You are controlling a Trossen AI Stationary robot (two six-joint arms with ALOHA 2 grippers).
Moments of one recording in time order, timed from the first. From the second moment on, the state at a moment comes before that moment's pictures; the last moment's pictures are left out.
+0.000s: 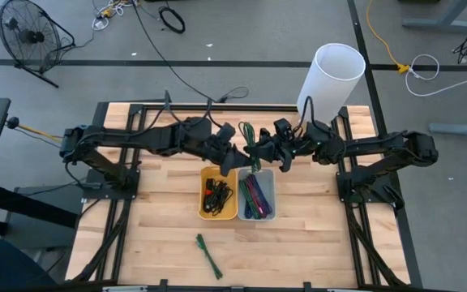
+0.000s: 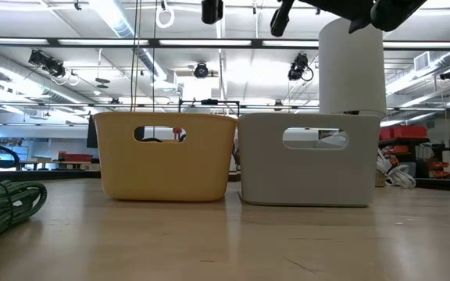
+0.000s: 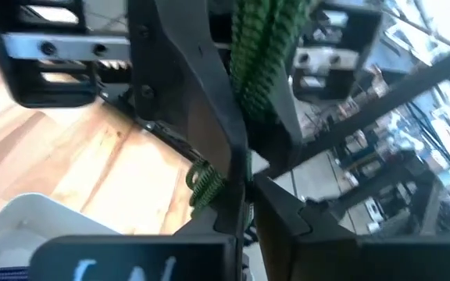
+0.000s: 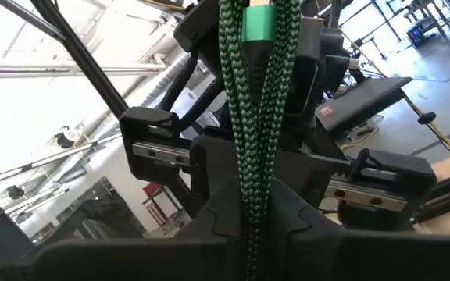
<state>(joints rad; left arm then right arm) 0.02 1.51 1.32 -0.01 0.21 -0.77 -0.12 1.34 0.80 0.83 -0.33 0.72</state>
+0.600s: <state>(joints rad) 0.06 1.39 1.32 -0.37 0.25 -0.51 -0.09 1.34 0.80 0.54 -0.34 0.81</state>
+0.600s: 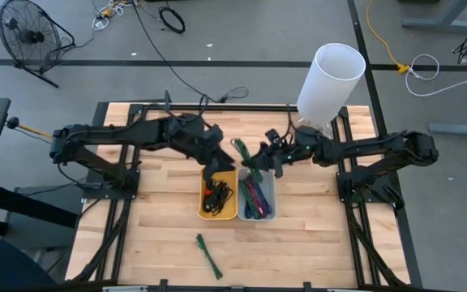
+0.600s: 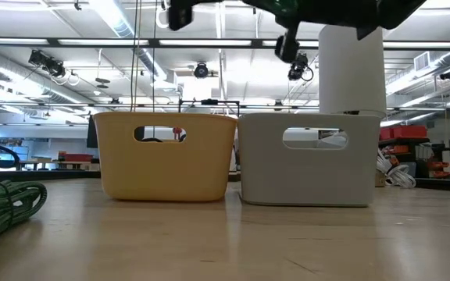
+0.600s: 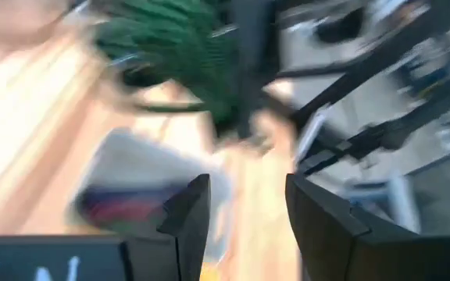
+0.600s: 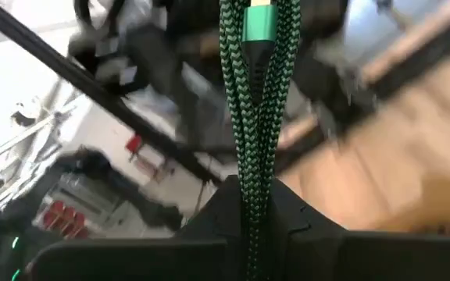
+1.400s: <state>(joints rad) 0.10 1.31 1.32 -0.60 0.13 -0.43 0.18 1.35 0.80 -0.10 0.20 1.26</state>
